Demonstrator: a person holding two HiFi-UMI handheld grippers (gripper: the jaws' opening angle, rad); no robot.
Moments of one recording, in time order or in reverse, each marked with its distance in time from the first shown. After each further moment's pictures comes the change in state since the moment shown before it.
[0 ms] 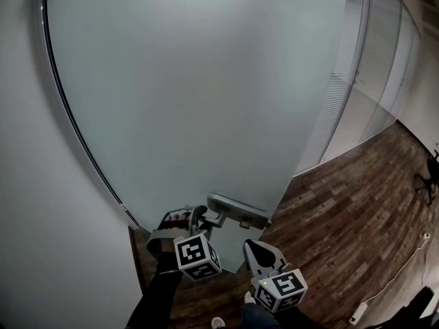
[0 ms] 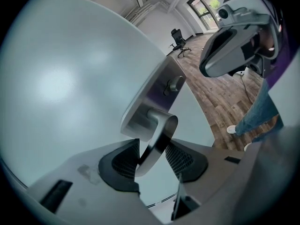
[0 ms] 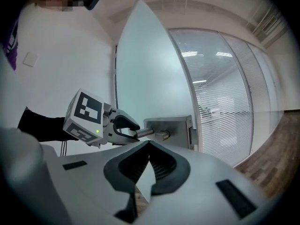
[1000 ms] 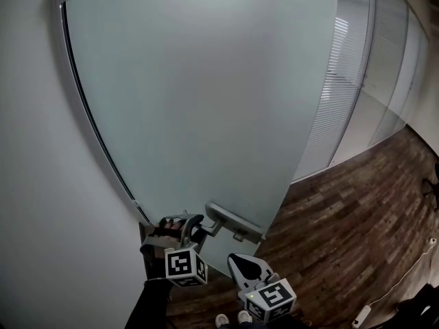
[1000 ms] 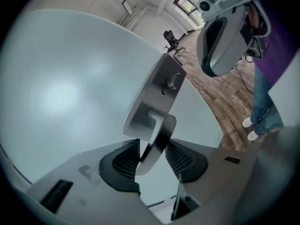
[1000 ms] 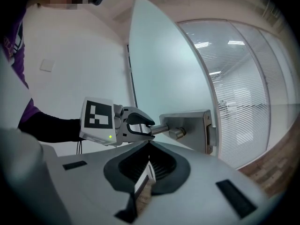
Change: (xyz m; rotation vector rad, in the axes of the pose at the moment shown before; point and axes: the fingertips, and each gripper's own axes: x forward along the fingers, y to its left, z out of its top) left arm -0.065 -0.025 -0.029 0.110 -0.039 0.078; right arm -0.031 0.091 -0.009 0.002 0.046 0.177
